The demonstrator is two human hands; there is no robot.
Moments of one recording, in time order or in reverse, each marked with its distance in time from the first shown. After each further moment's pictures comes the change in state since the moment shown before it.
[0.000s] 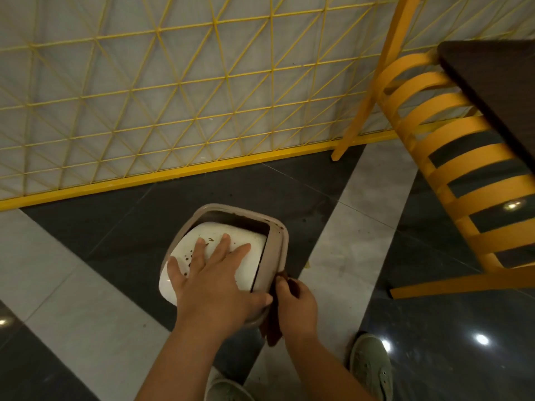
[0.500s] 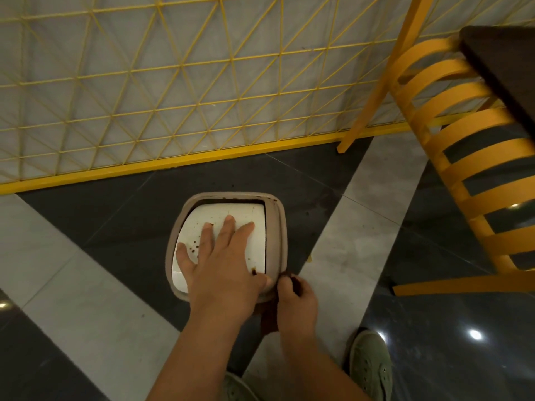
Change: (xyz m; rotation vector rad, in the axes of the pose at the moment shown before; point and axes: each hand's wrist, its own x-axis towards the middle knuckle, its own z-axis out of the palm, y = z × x) left_hand 0.012 0.011 0.006 -0.112 0.105 -0.041; right_hand -0.007 -0.002 0.007 0.119 0.086 0.005
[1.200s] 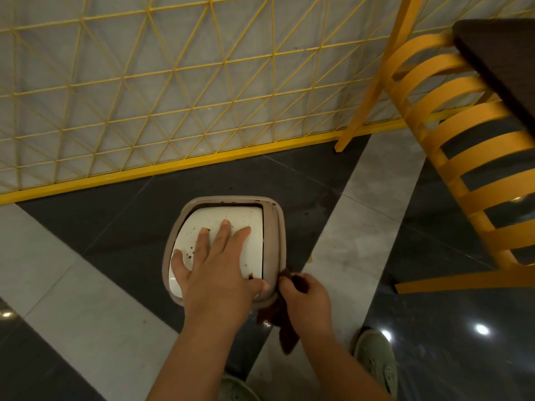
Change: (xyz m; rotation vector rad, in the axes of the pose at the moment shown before) left_hand 0.000 -0.003 0.001 0.026 0.000 0.006; right_hand 0.012 -0.011 -0.021 -0.263 -0.116 -0.066
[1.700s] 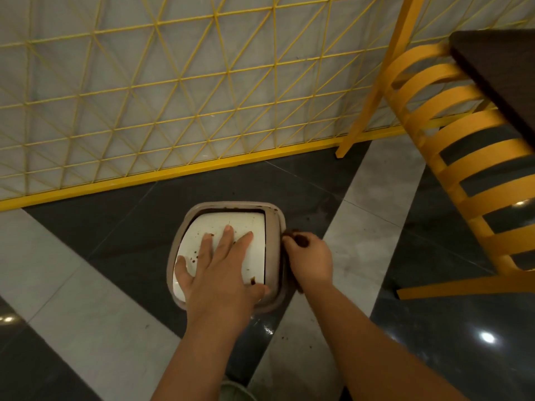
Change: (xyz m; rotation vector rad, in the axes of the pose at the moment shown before) left_hand -0.001 -0.002 0.000 -0.016 -0.004 0.000; right_hand 0.043 -0.059 0.001 -0.144 0.053 -0.174
